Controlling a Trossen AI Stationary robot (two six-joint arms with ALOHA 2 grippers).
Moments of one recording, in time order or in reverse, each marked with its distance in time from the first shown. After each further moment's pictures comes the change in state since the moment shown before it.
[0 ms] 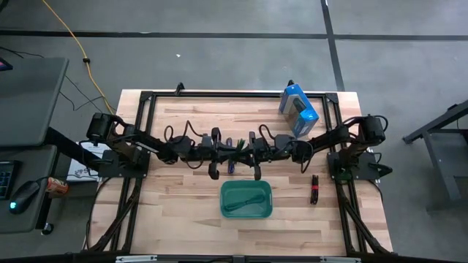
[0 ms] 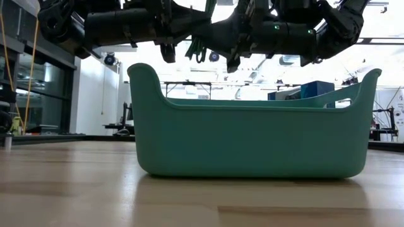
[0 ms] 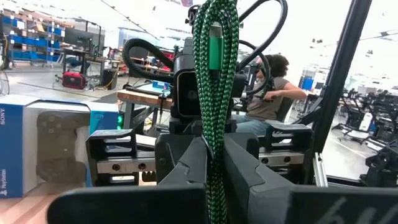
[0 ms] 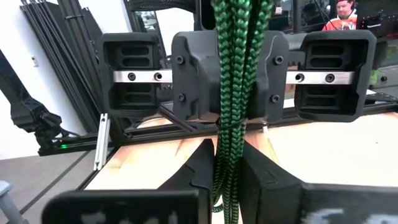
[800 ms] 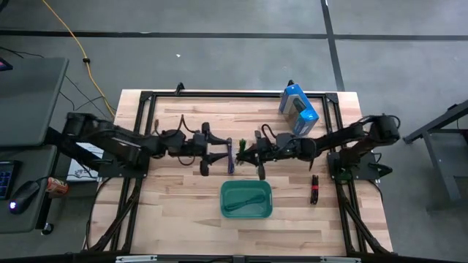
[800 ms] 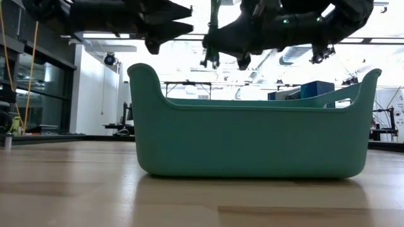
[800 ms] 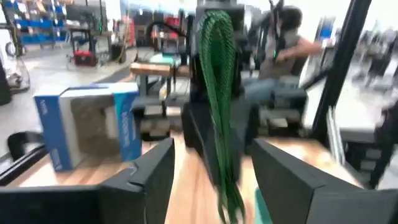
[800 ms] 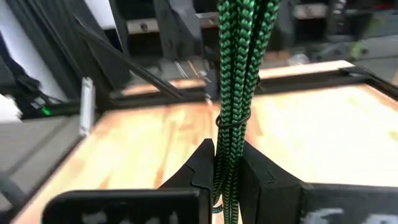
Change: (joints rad) left arm 0.018 -0.315 -0.038 -0.468 0.018 0.107; right arm 0.005 -0.171 -0.011 -0.329 0.053 -0.056
